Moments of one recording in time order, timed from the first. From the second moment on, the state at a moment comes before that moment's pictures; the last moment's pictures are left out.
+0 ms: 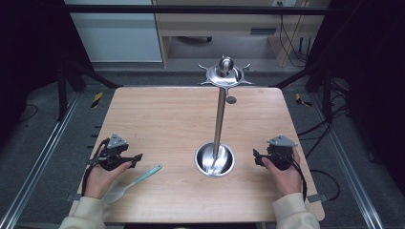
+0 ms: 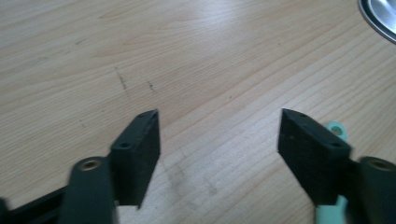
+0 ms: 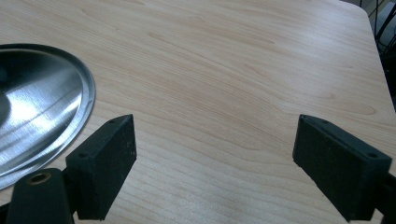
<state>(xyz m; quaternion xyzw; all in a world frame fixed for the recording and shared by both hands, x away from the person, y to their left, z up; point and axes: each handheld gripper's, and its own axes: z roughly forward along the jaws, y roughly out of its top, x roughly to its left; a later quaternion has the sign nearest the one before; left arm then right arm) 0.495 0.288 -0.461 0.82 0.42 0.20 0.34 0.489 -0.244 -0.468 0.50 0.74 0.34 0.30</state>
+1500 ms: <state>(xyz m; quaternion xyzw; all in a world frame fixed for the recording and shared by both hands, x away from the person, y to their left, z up) 0.483 0.236 -0.474 0.91 0.30 0.11 0.28 0.489 -0.242 -0.469 0.49 0.74 0.33 0.30</state>
